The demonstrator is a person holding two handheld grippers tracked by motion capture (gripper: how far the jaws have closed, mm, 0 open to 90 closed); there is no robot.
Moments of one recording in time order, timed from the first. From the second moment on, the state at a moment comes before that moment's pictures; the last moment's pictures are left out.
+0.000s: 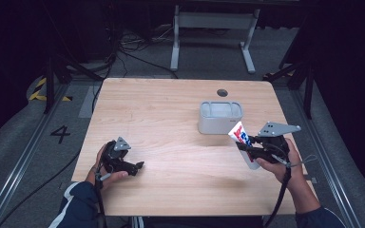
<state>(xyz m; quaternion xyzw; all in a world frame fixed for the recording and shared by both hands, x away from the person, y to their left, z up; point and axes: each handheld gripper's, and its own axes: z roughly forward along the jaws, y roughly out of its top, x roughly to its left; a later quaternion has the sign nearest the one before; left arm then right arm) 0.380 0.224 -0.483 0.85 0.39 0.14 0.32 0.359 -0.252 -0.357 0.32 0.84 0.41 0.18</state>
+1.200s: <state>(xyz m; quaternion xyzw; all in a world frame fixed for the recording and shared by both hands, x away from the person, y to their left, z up) 0.380 0.224 -0.483 0.85 0.39 0.14 0.32 0.396 -0.225 -0.296 0.30 0.80 0.46 0.24</state>
